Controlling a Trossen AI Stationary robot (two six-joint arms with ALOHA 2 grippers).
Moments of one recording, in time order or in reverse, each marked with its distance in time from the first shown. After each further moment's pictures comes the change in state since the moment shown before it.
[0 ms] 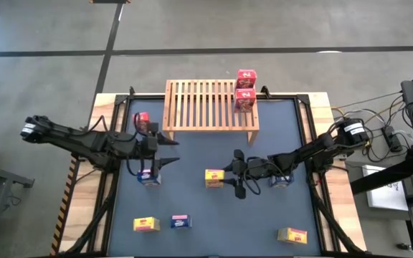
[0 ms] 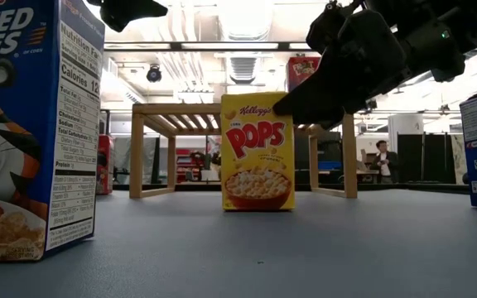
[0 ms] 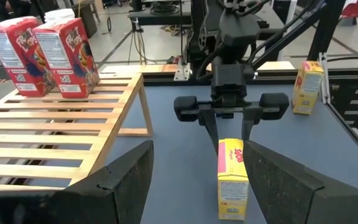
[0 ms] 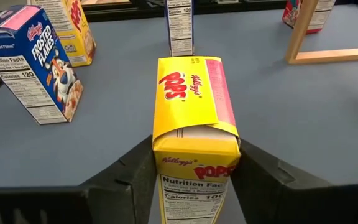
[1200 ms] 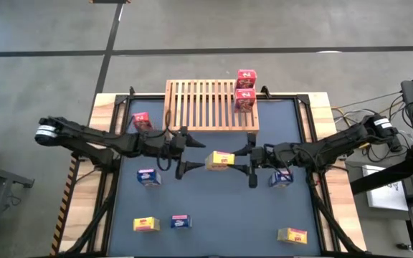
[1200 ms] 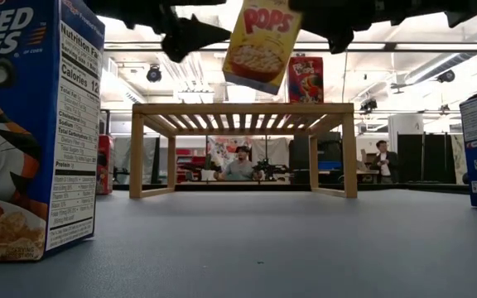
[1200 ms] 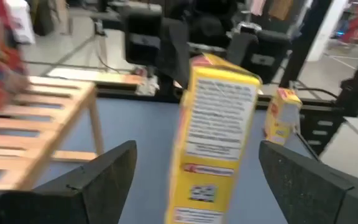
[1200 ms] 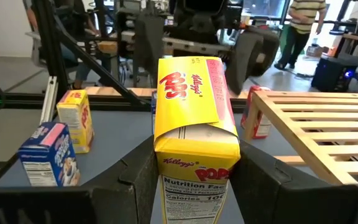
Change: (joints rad) left arm 0.161 0.377 0.004 0.469 0.322 -0.076; right arm -0.011 -0.377 -0.001 -0.070 0.056 -0.178
